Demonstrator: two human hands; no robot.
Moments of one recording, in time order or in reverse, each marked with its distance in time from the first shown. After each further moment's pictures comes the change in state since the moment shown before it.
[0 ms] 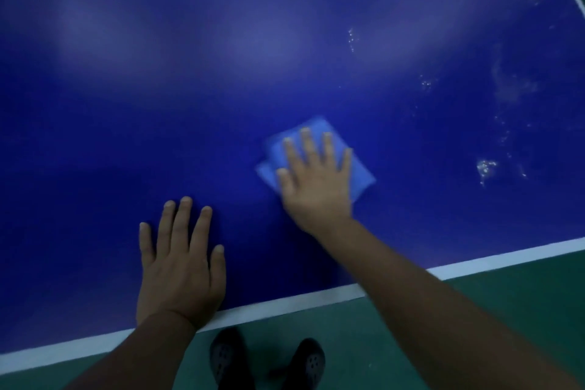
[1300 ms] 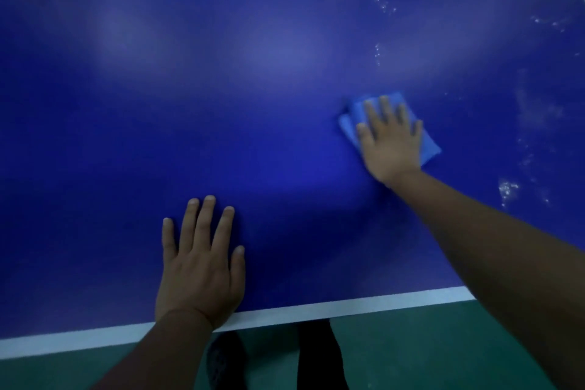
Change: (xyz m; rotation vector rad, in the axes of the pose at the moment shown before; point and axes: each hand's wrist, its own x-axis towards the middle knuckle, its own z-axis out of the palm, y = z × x) left_hand -0.001 -0.001 0.002 0.036 0.029 0.019; right_hand 0.090 0.093 -0.023 -0.076 -0.164 0.149
